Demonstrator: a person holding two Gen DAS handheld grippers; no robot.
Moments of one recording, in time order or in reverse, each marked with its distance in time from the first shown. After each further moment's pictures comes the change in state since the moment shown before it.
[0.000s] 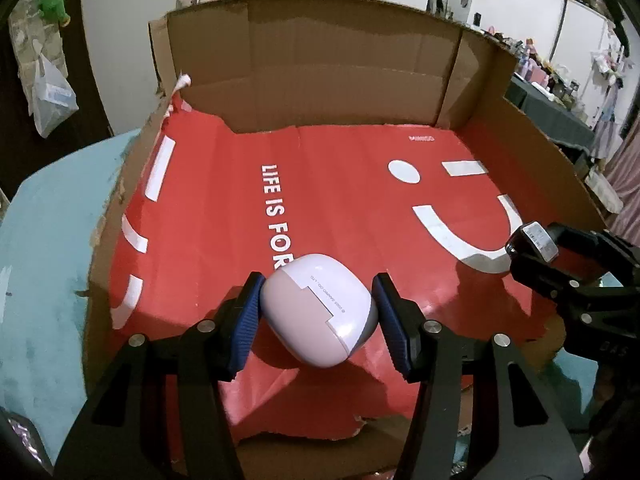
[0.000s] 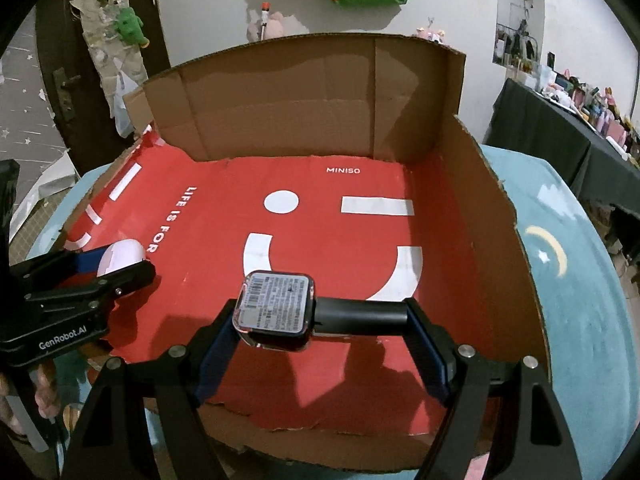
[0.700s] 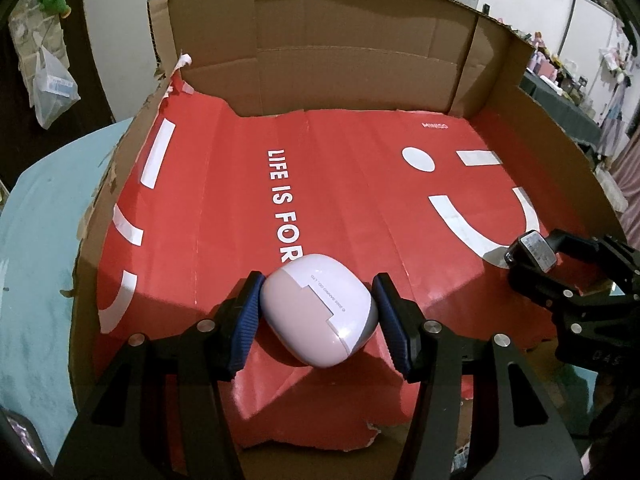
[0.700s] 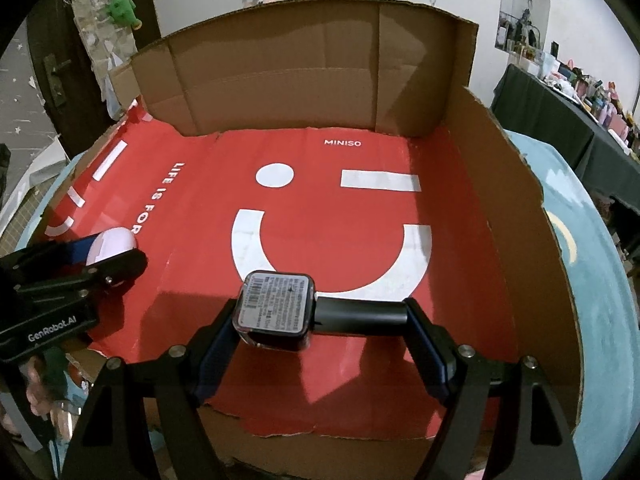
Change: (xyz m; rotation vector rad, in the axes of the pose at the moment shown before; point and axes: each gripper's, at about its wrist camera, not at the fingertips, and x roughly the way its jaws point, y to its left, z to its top) left arm 0.013 0.004 0.002 -0.008 0.046 0.018; right arm 0.019 0.000 0.001 -0.004 0.078 -0.020
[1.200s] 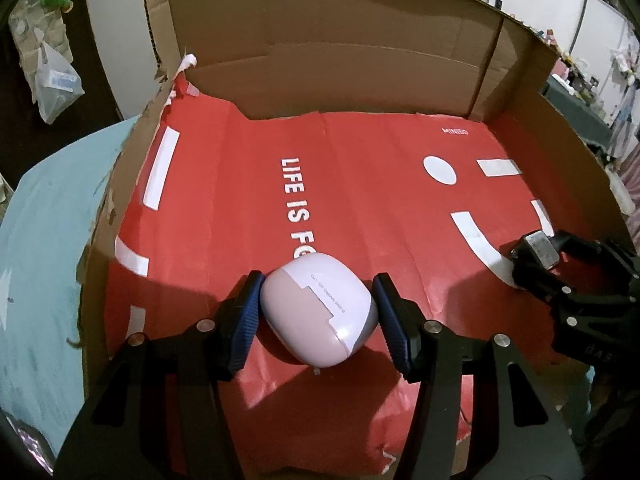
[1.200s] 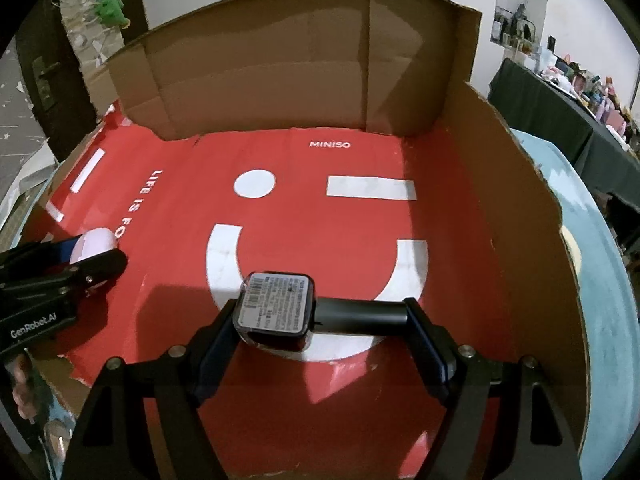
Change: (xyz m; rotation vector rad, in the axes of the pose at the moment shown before) left arm 0.010 0.007 0.016 -0.012 0.028 0.032; right arm 0.018 -0.010 0.013 0.022 0.012 -0.022
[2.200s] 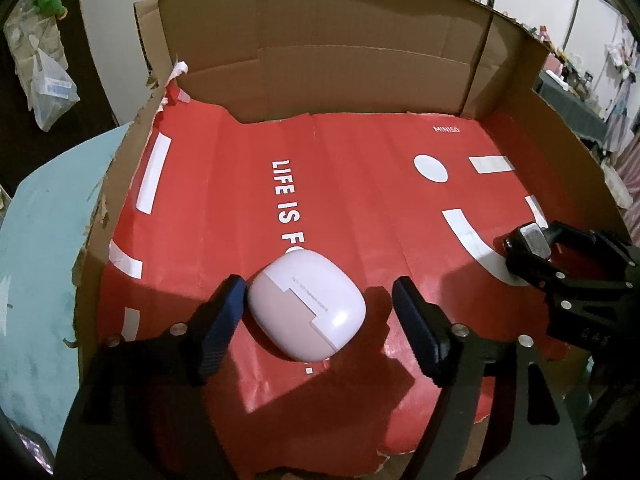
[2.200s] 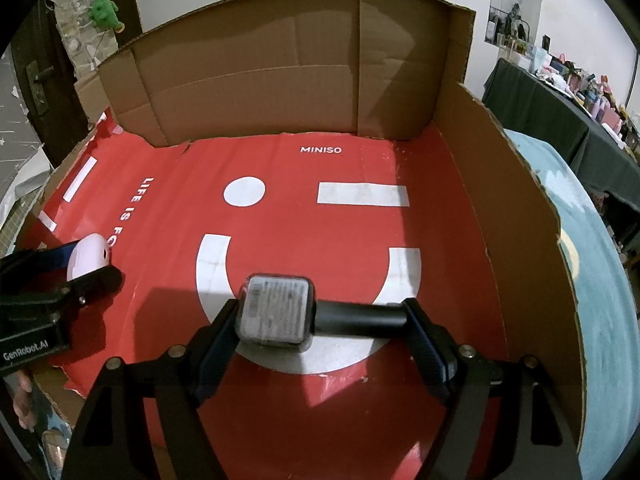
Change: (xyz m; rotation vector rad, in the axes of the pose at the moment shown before) left arm -0.004 -0.003 -0.003 0.020 -0.008 -0.013; right arm 0.004 -0.001 0.003 0.013 -0.007 -0.006
